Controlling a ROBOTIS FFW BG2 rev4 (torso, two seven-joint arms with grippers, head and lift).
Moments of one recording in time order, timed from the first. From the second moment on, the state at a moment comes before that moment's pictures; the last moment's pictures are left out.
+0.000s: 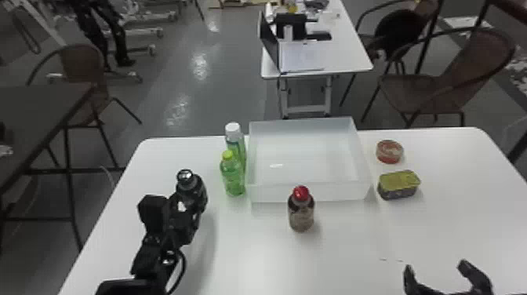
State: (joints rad) left arm 0.09 0.05 0.19 -1.33 -0.03 -0.17 -0.20; right arm 0.46 0.00 -0.08 -1.59 -0.05 -0.26 0.32
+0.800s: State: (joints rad) left arm -0.13 0.10 -0.07 -1.39 0.02 0.02 -0.43; right arm 0.45 0.00 -0.08 -1.57 -0.06 -0.26 0.32
